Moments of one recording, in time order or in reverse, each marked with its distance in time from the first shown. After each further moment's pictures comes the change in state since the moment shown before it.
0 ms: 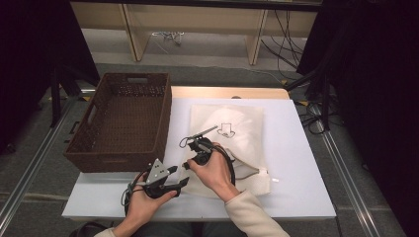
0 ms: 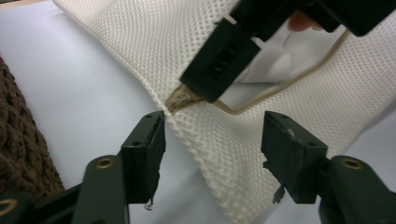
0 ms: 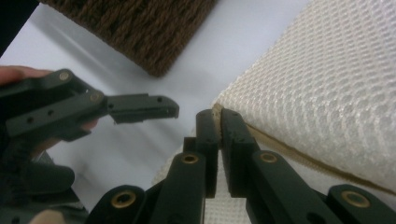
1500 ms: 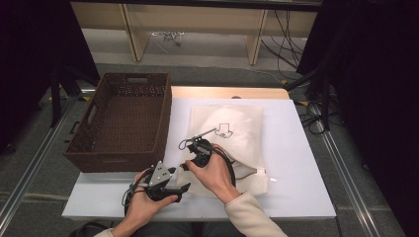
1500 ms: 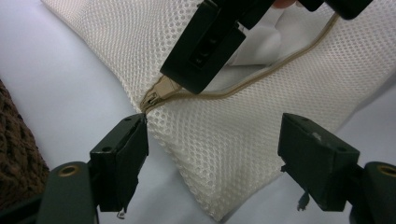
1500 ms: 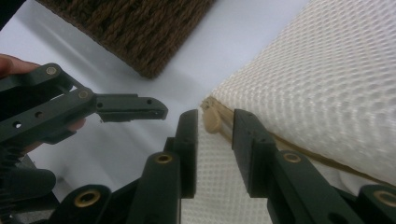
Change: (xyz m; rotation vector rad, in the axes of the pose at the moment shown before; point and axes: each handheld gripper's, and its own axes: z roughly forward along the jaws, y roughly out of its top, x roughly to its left) left arm -0.002 -0.005 0.001 0.066 -0.014 0.058; right arm 0.002 -0.004 0.005 -0.029 -0.035 -0.038
